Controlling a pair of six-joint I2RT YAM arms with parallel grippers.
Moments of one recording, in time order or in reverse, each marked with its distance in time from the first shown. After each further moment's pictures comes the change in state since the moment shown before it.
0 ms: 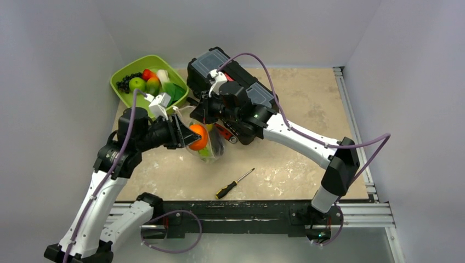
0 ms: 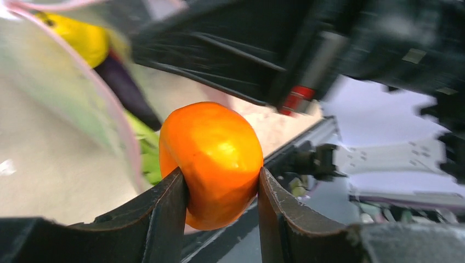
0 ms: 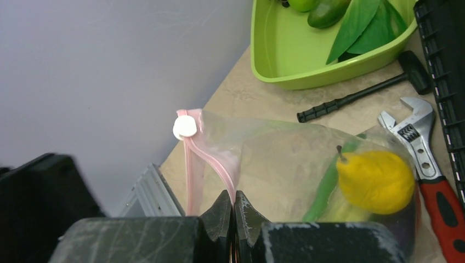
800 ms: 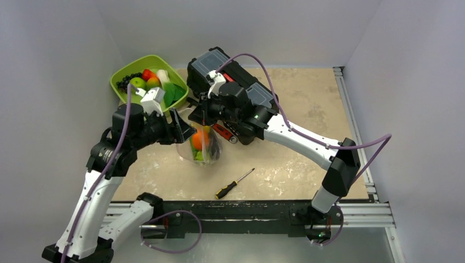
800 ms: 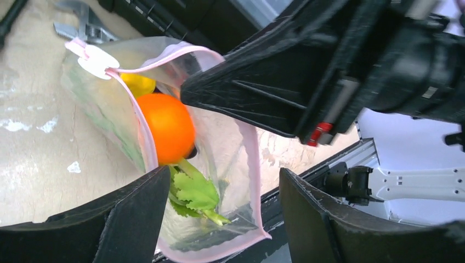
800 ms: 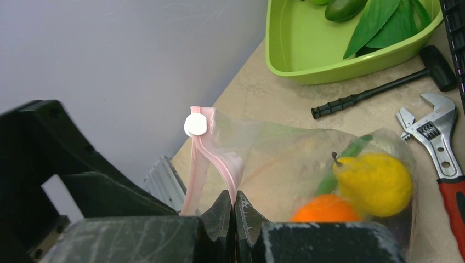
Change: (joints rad) left arm -0.006 0.062 0.109 -0.128 -0.214 0.104; right arm 0.010 -0.010 0.005 -0.001 -0.042 0.014
